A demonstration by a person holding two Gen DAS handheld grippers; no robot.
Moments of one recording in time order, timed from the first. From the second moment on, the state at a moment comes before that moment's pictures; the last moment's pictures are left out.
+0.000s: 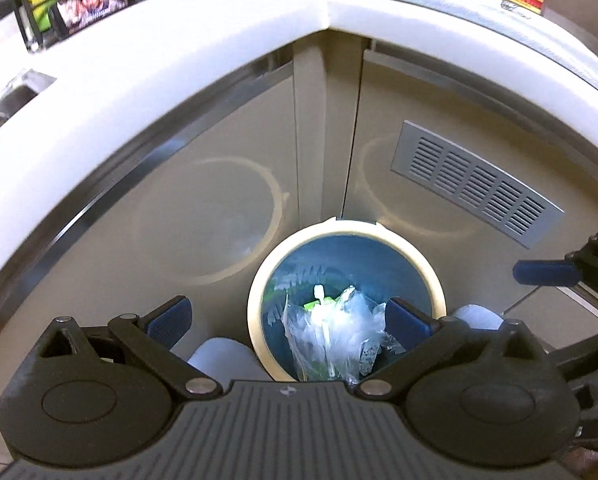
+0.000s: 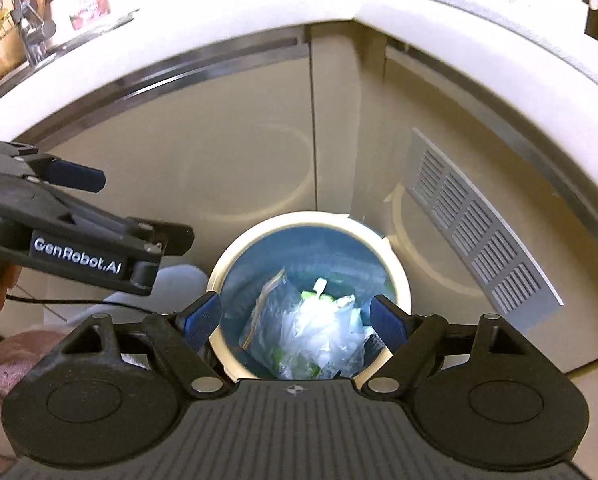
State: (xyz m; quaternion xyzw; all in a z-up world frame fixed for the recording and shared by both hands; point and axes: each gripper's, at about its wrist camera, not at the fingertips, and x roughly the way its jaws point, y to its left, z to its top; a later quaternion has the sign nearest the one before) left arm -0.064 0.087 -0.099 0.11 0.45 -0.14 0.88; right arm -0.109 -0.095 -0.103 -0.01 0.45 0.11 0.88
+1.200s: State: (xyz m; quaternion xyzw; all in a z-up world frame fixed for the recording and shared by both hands) left arm -0.087 0.083 -0.086 0.15 0.41 -0.15 0.89; right arm -0.130 -0.093 -0.089 -0.02 0.43 0.11 0.89
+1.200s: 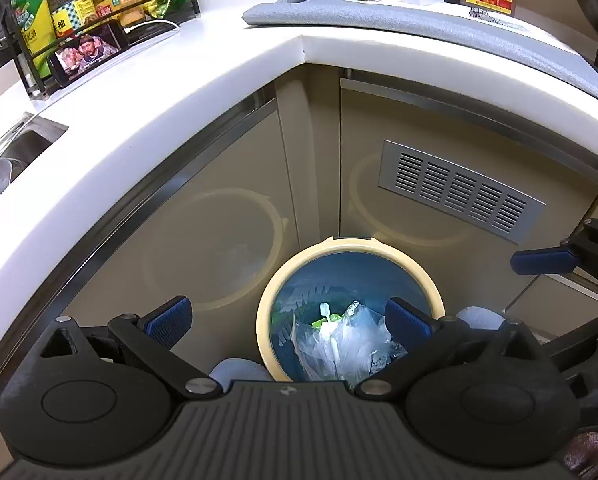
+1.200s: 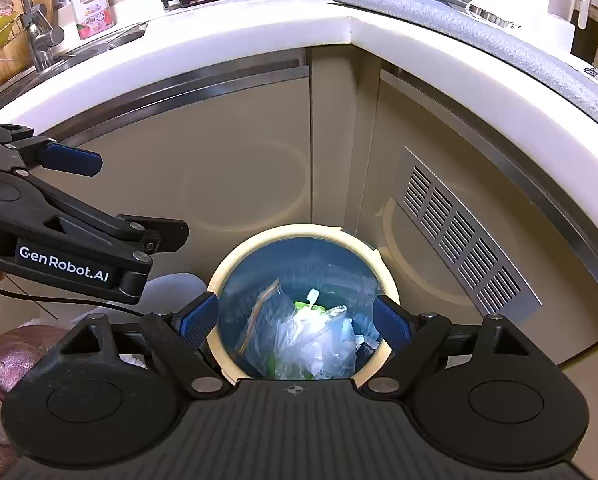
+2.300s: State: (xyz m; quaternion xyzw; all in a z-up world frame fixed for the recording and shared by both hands) left arm -0.084 0.082 -0.093 0.16 0.41 -0.15 0.89; right arm -0.123 -0.098 -0.104 0.00 0.45 0.11 0.88
